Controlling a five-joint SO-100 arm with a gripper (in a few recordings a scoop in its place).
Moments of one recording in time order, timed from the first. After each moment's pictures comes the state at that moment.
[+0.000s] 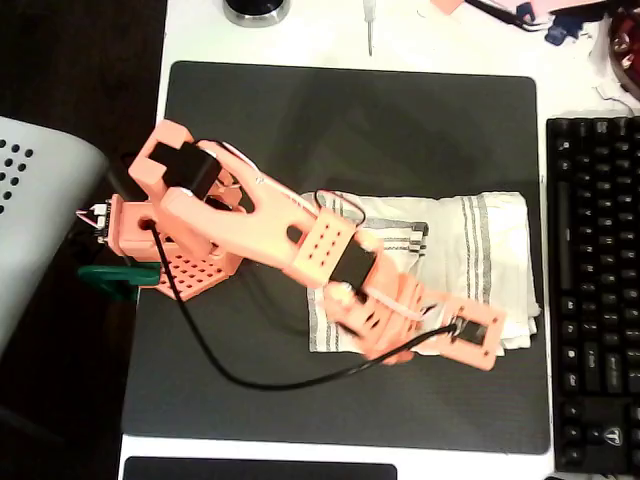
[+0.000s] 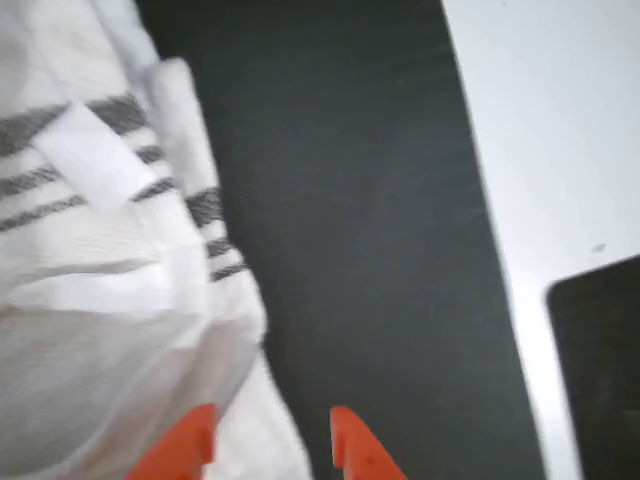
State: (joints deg) arm 28.4 101.1 118.2 47.5 -102.7
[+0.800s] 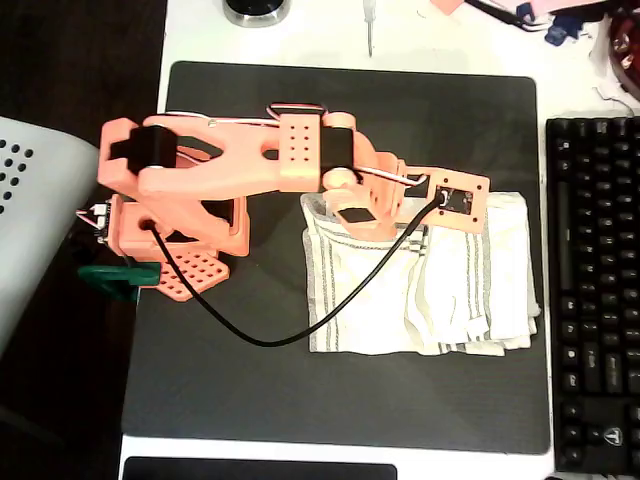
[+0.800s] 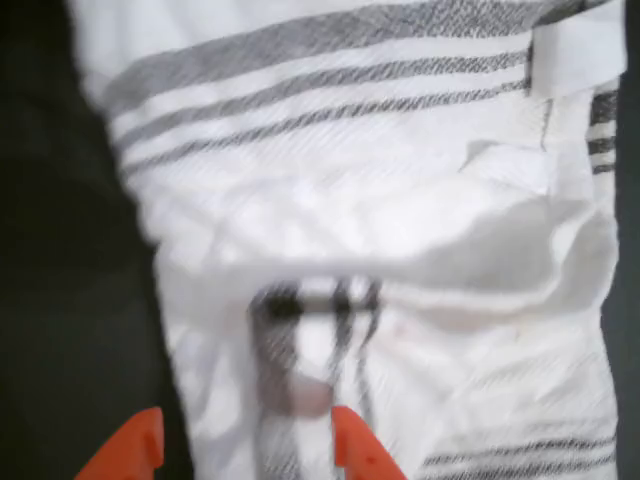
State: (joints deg) arm -1.3 111.3 117.7 65.1 -78.6
